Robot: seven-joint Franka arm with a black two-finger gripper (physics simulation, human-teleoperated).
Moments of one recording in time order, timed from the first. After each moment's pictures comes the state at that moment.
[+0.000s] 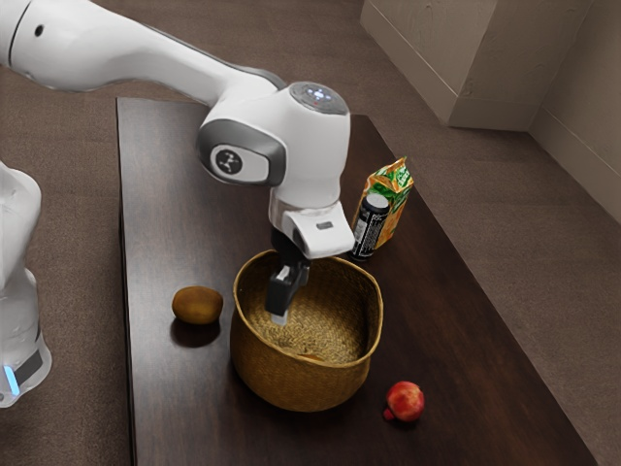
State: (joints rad) arm -0.16 -0.35 -0.29 -2.19 -0.09 1.94 0.18
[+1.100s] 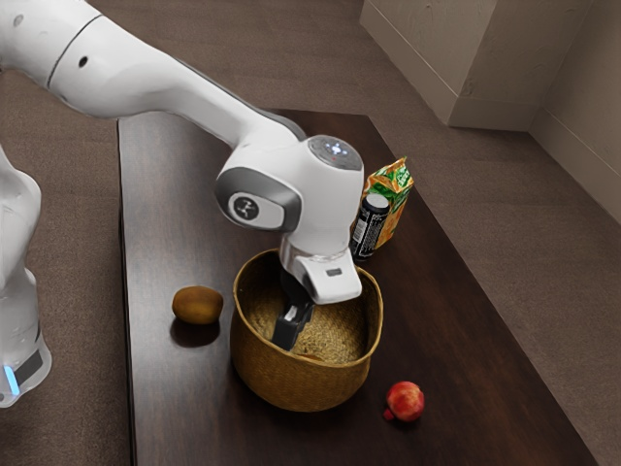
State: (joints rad) arm -0.16 -0.22 -0.33 -2.21 -0.09 2.05 0.17
